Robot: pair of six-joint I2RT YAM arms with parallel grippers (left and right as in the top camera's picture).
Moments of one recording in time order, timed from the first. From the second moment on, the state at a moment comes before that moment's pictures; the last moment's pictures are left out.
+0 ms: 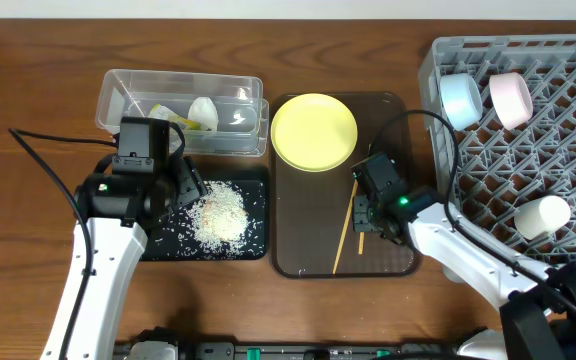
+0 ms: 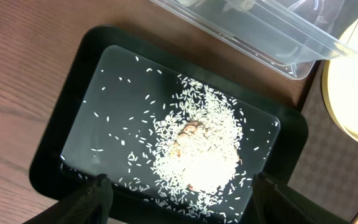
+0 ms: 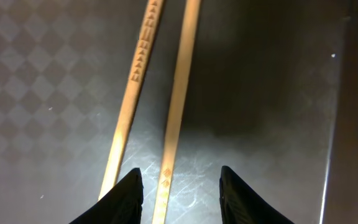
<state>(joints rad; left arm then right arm) -0.08 1.23 1.07 -1.00 -0.06 -0.51 0.54 1.56 0.82 -0.52 0.09 0.54</state>
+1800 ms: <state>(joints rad) -0.08 1.23 1.07 -1.00 -0.06 -0.51 -0.02 1.55 1.24 -1.03 0.10 0.03</state>
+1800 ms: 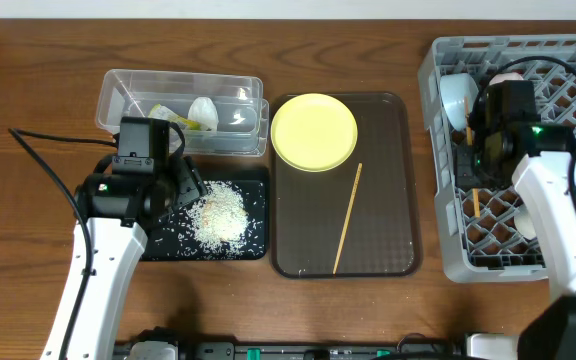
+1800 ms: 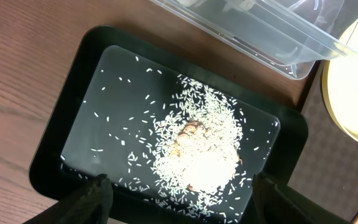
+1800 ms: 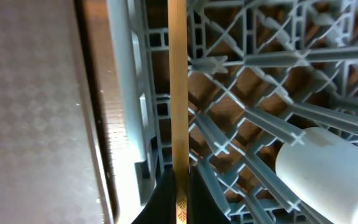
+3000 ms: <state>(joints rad) -0.08 1.23 1.07 -1.00 -0.06 -0.51 0.53 1.69 1.06 -0.70 -0.07 0.41</state>
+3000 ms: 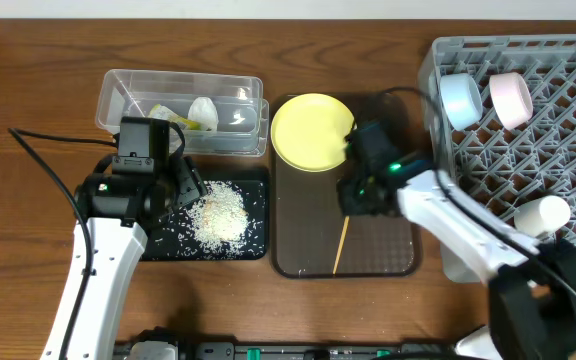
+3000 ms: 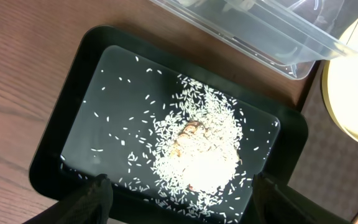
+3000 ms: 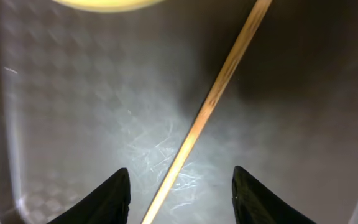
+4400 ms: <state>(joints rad) -0.08 1.23 1.07 -1.00 -0.06 -0.51 -0.06 1.50 1.20 -0.96 0.05 0.02</state>
